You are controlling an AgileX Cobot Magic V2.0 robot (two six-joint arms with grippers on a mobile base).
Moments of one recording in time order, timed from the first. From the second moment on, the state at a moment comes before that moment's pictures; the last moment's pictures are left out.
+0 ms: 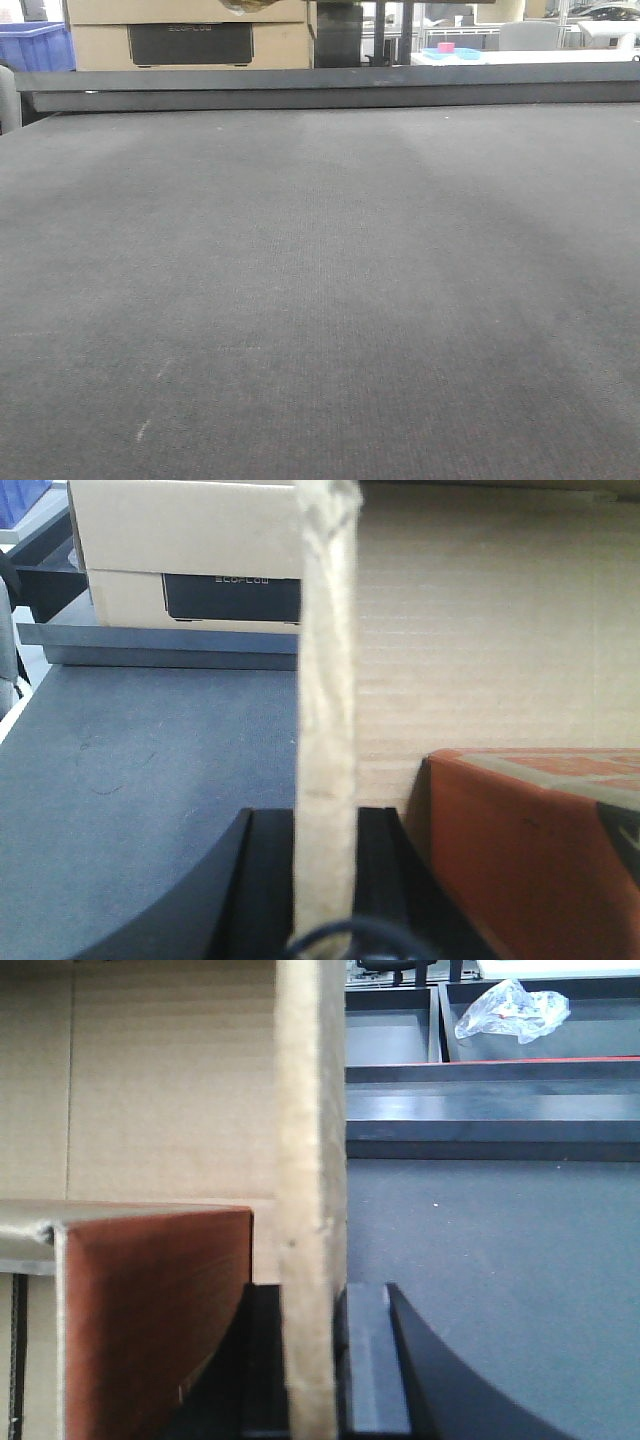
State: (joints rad) left arm -0.51 1.41 -1.78 0.69 0.88 -0.68; right arm 0.36 1.32 -1.58 -0.46 0.68 0.57
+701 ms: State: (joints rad) left arm -0.51 1.41 -1.78 0.69 0.88 -0.68; right arm 0.36 1.32 -1.58 -0.47 0.68 0.58
